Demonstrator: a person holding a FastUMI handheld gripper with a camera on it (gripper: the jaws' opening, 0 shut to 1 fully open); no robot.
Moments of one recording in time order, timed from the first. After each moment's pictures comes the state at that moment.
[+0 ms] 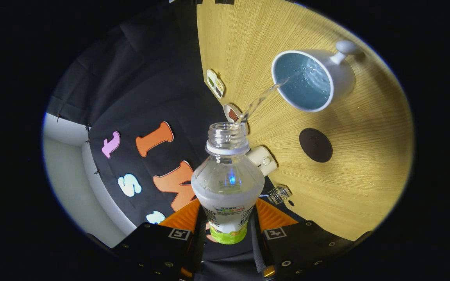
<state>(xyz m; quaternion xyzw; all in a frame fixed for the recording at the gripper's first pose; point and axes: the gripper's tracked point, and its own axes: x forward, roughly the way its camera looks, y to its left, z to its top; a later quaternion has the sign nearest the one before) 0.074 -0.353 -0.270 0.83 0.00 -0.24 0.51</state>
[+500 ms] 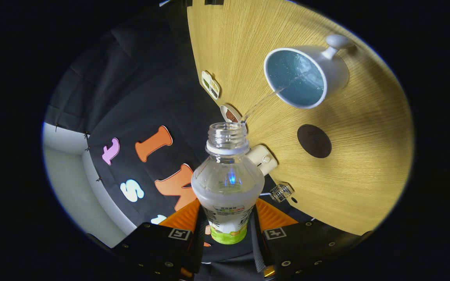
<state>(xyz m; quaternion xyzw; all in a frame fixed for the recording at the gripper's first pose) 0.077 -0.358 -0.266 0.85 -0.01 -0.24 0.48</state>
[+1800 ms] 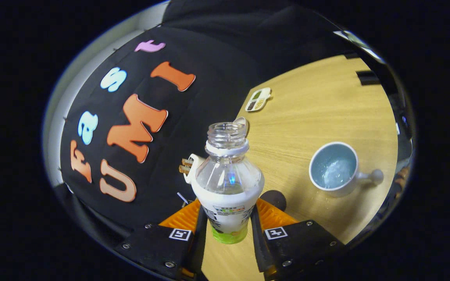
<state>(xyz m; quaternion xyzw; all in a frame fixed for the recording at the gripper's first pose) 0.083 -0.350 -0.294 0.39 0.20 -0.32 0.84</state>
